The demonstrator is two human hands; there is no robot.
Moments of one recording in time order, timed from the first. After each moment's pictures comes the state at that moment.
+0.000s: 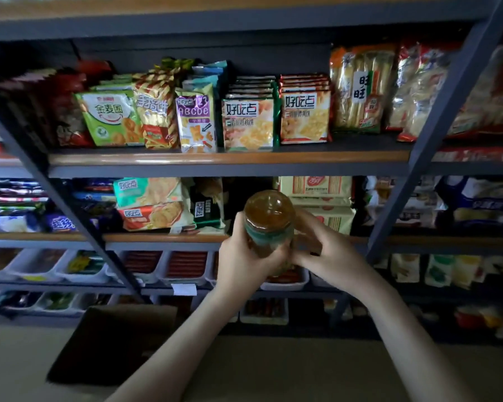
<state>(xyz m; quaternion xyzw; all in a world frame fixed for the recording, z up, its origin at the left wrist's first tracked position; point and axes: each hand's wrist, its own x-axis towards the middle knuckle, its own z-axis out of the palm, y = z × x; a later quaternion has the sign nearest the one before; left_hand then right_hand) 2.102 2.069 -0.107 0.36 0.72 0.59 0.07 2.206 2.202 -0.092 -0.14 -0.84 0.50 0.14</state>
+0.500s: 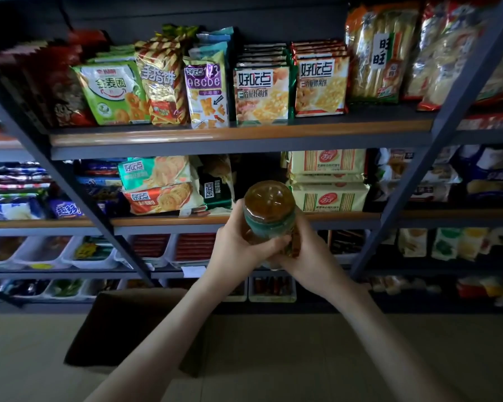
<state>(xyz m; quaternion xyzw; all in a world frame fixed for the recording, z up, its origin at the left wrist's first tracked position) 2.064 2.027 -0.122 0.40 0.68 0.60 0.15 2.167 2.140 -0.138 -0.10 -0.81 0.52 0.25</state>
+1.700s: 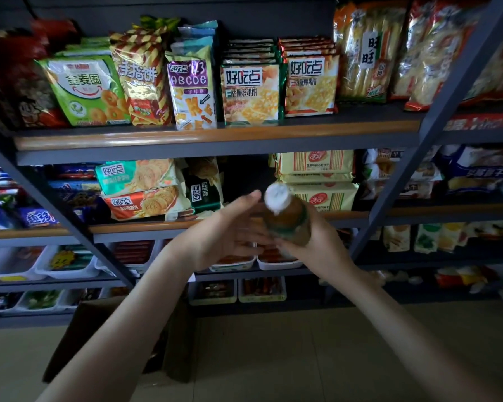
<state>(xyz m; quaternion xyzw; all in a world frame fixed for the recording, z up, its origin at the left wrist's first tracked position) 2.013 2.040 -0.086 0.31 0.62 0.51 0.51 2.156 2.177 -0.149 -0.17 -0.85 0.41 0.29</state>
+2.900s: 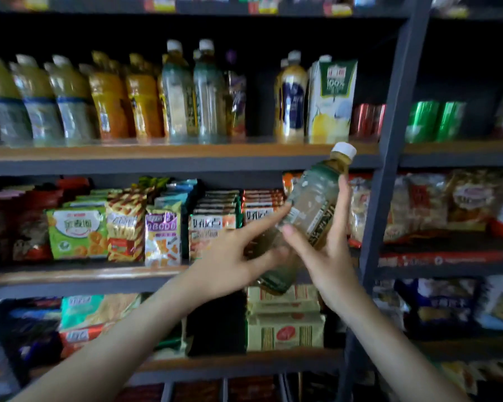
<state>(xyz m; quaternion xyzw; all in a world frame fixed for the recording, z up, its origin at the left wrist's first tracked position) 2.054 2.151 0.058 0.66 0.63 0.42 0.00 2.185 2.269 0.038 0.00 -0.72 0.42 0.55</state>
